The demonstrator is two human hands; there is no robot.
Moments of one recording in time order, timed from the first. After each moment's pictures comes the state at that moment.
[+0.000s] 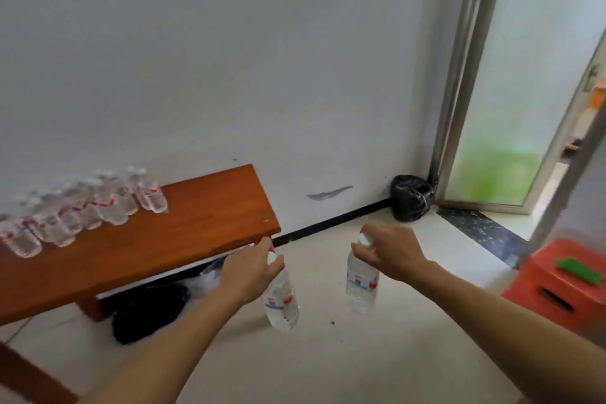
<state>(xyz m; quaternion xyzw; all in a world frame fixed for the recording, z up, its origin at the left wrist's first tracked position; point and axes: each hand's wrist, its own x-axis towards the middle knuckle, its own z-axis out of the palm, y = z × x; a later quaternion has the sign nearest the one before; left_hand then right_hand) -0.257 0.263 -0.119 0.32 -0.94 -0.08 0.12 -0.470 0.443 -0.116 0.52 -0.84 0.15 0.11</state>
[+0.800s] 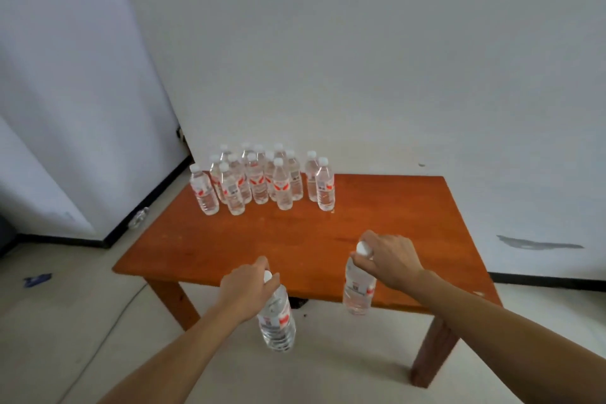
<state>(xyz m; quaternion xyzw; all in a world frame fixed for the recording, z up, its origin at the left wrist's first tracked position) 0.000 -0.158 -0.169 0.59 -0.80 -0.08 0.06 -0.285 -0.131 -0.164 0.72 -0.69 0.09 0.01</state>
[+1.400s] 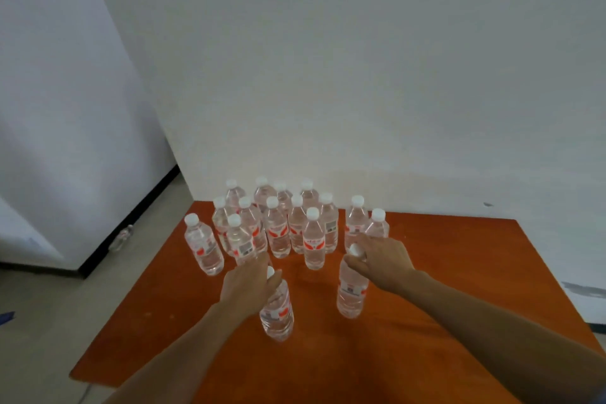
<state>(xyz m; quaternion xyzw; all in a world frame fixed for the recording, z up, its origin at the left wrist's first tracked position) 0.047 -0.488 -0.191 0.58 -0.80 -0.08 0.09 -0.225 -0.464 -0.197 0.72 -0.68 0.11 -0.01</state>
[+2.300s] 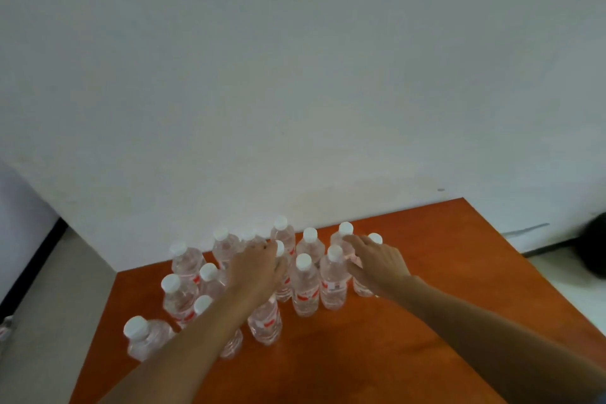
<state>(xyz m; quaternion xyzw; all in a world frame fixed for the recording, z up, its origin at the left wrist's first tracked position) 0.003 -0.688 -0.184 0.39 -0.91 0.00 0.10 -0.216 -0.567 -0.210 0.59 -0.81 0.07 -0.03</state>
